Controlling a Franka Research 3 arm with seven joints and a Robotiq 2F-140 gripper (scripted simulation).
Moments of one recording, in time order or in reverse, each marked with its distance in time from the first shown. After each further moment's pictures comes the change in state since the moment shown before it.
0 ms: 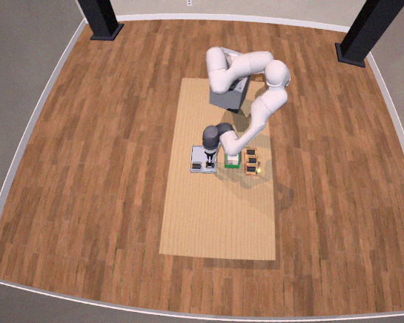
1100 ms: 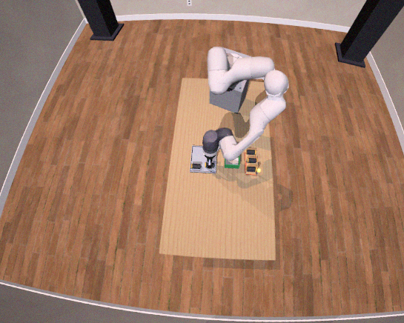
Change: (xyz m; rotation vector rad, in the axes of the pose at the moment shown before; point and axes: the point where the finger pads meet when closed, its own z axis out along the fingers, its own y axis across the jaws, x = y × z) arm 0.000 0.000 0.045 0.002 0.000 0.003
